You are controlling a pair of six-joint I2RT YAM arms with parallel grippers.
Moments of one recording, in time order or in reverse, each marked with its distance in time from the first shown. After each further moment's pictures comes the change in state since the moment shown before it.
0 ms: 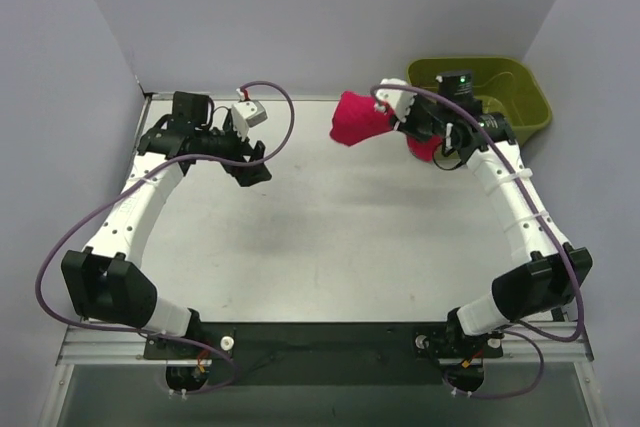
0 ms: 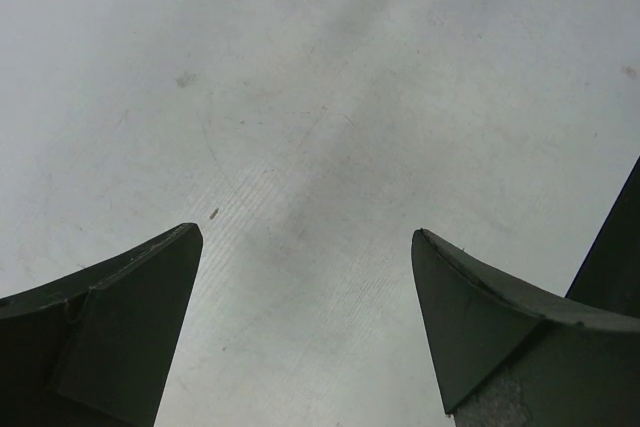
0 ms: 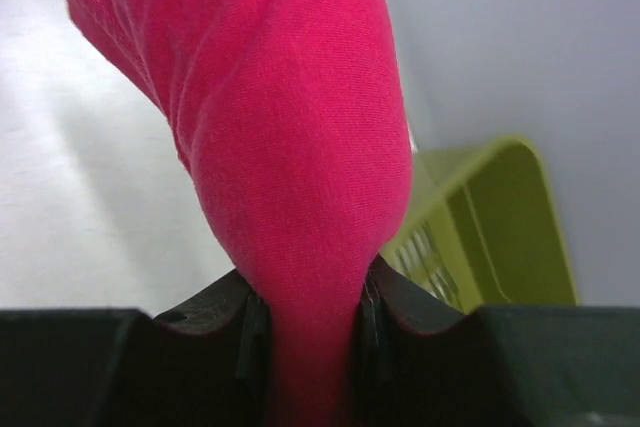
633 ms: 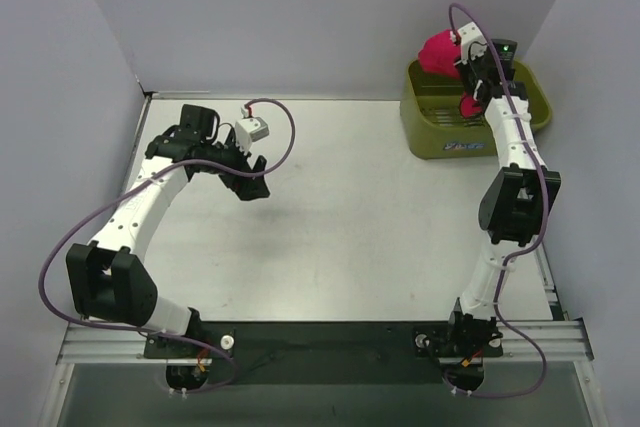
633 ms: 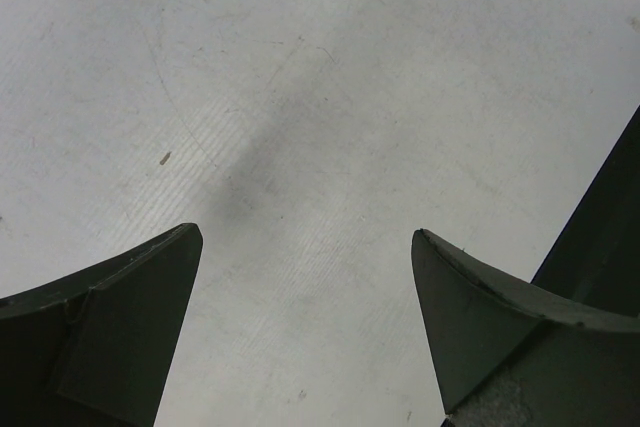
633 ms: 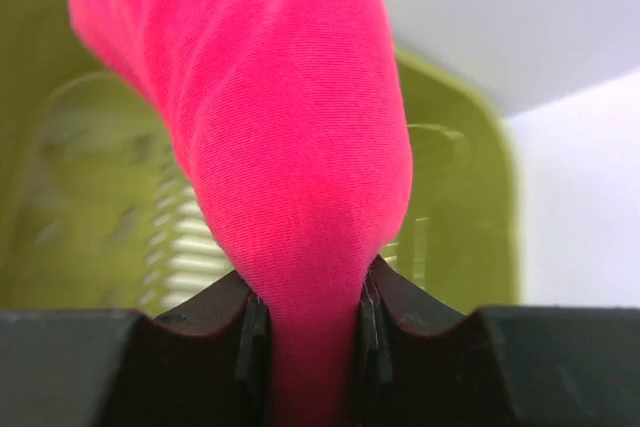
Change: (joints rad) left arm 0.001 0.010 -0.103 -0.037 -0.027 -0.009; right arm -0.375 0.559 0.375 0.359 0.259 0.363
